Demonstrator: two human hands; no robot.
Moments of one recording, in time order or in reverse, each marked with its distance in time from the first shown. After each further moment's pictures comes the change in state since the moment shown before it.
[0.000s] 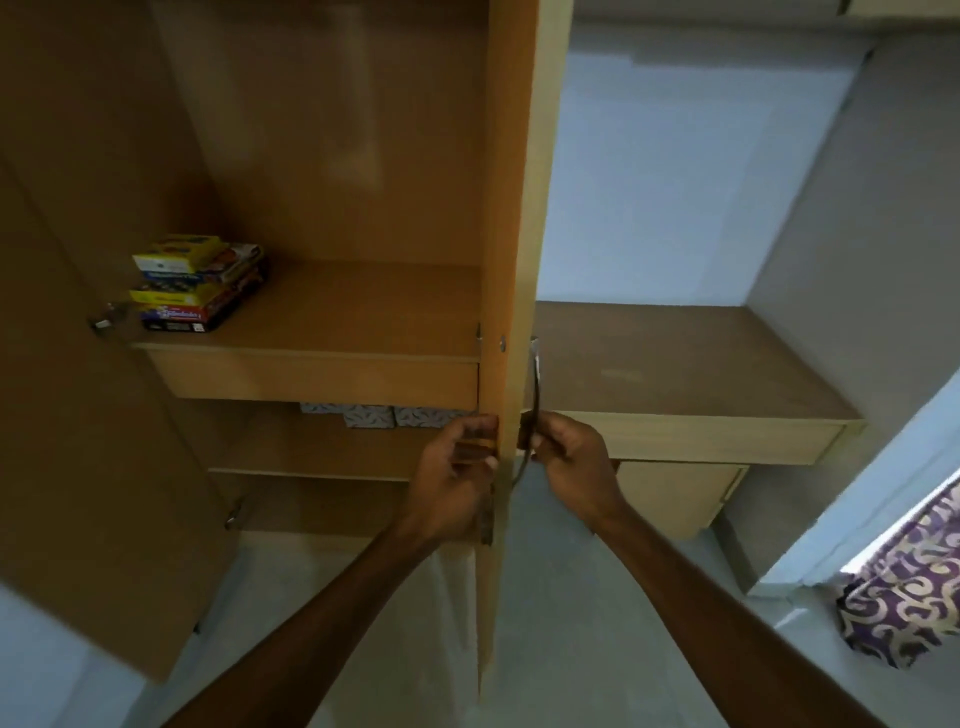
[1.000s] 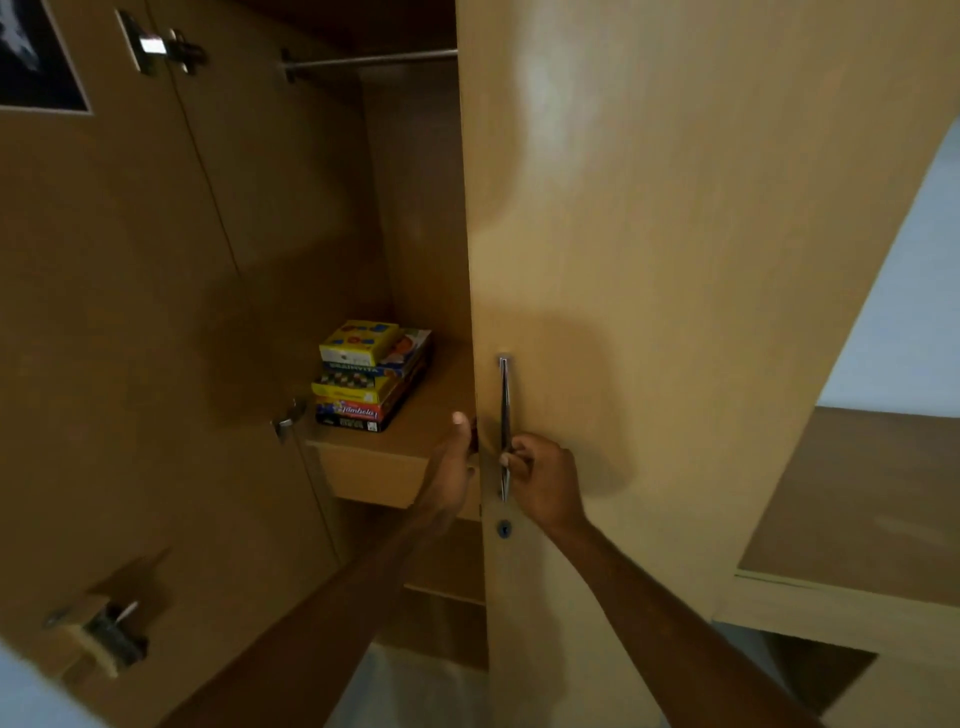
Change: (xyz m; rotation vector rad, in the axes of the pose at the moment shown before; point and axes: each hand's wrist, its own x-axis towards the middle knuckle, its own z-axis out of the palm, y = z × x) left_hand 0.241 -0.103 -0.361 -0.102 0.201 -0.207; right_hand 0.296 -0.051 0.385 -0.230 0.016 -0.197
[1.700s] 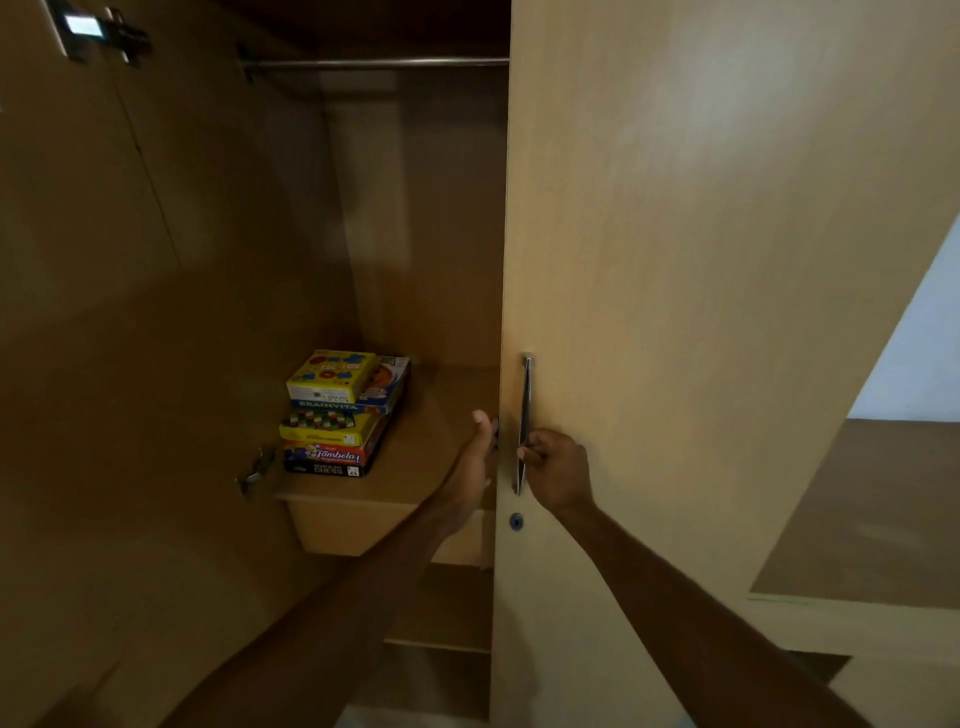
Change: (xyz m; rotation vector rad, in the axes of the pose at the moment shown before) left_hand 0.094 0.006 -0.028 -0.053 -0.274 -0.173; right_hand 0.086 0.020 0.042 -0.117 0.104 0.177
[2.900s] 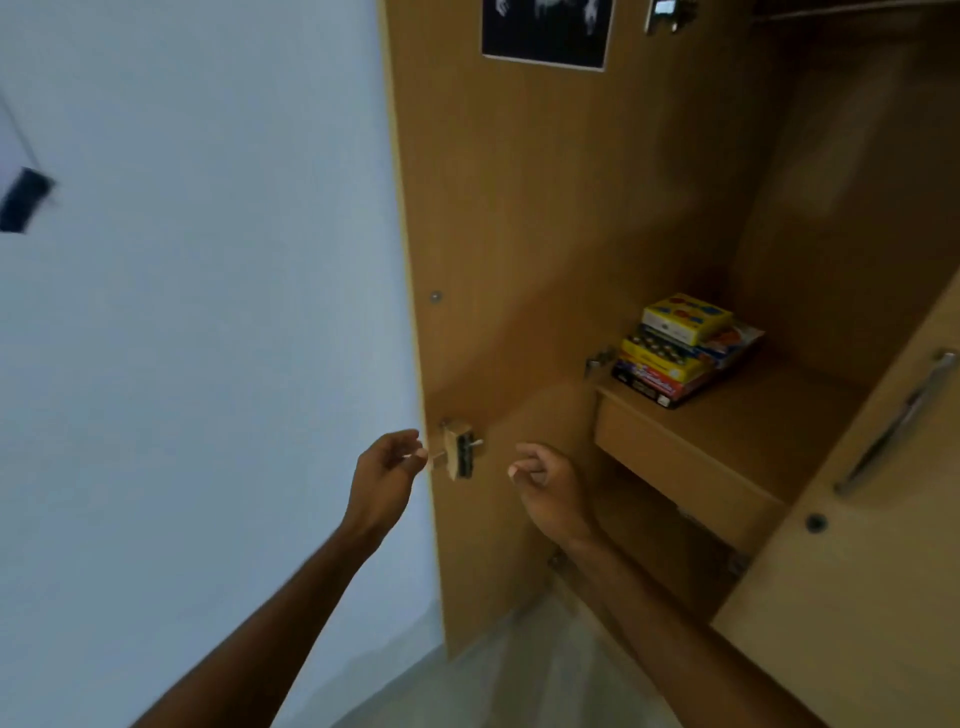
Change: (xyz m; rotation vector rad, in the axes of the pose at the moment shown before) left_hand -0.412 -0.087 -0.151 0.161 1.231 0.050; right_hand -0.258 -0.196 0.093 0.497 -0.913 -0.185
